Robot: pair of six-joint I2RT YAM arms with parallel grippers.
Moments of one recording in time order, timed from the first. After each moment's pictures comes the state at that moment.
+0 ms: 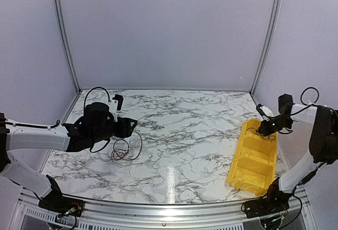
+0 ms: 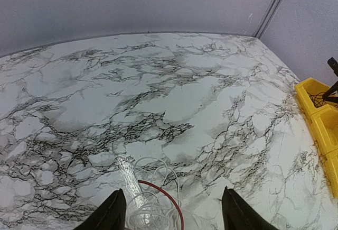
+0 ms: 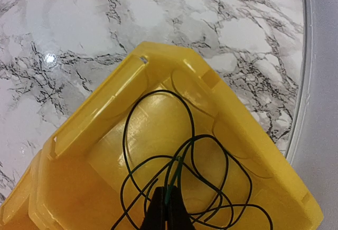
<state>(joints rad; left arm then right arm) -0.77 1.35 0.67 0.25 -0.17 -0.36 -0.28 1.50 0.92 -0.53 -0.31 -0.53</state>
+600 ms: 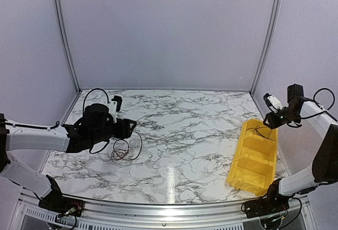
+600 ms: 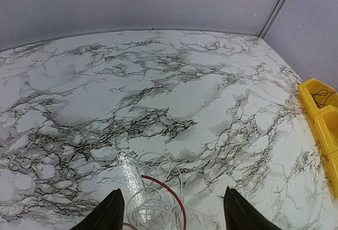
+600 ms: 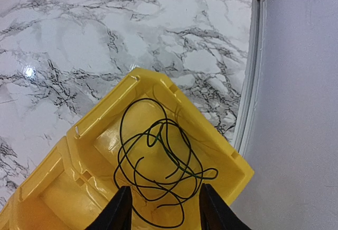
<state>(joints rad) -0.77 1.35 0.65 0.24 -0.18 -0.37 -0.28 1.29 0.98 -0.68 -0.25 -0.55</state>
